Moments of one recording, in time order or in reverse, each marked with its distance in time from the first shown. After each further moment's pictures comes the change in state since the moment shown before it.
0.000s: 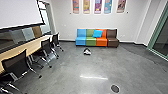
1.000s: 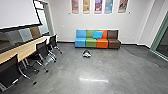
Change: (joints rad) left arm 0.013 0.014 0.002 -0.001 0.002 -0.001; right arm -0.013 0.002 0.000 -0.001 0.004 0.000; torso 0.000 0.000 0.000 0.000
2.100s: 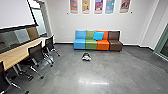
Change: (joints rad) left arm -0.002 0.003 0.000 0.000 0.000 0.000; right arm -0.009 0.000 0.001 0.000 0.004 0.000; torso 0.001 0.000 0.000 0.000
